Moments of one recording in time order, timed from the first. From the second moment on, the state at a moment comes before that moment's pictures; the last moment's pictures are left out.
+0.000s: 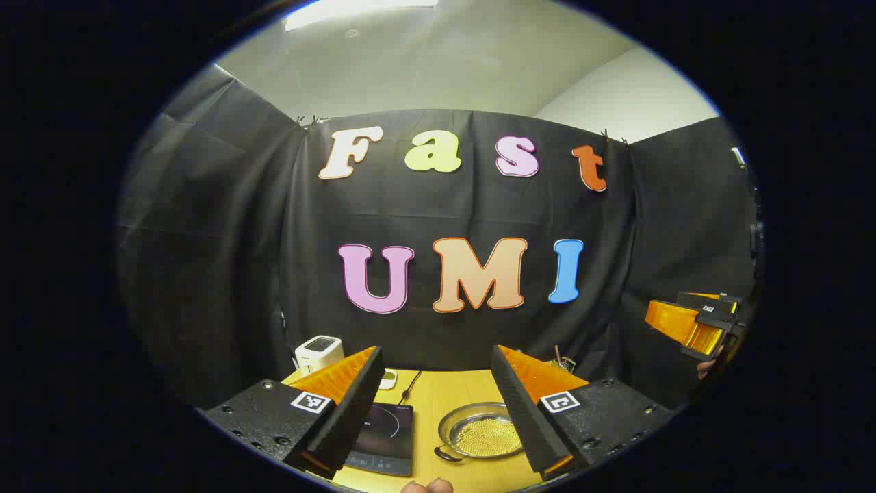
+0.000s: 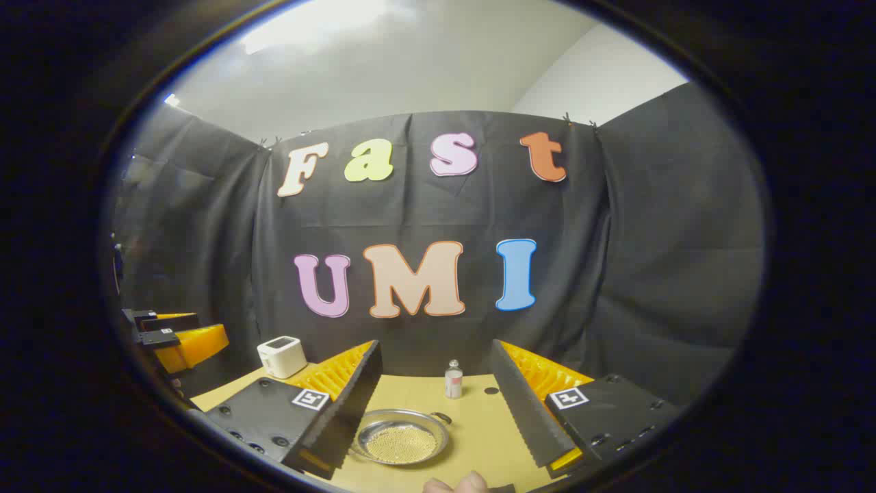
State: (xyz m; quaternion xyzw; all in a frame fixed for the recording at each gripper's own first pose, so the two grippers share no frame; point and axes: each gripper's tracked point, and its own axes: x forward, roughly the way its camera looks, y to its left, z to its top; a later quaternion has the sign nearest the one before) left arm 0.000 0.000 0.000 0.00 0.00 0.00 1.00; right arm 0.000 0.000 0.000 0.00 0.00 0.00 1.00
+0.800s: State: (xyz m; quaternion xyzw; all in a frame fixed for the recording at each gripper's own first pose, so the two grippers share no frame) left arm -0.001 0.022 -0.001 0.01 0.00 0.01 1.00; right arm 0.012 0.021 -0.004 0.00 0.00 0.02 1.00
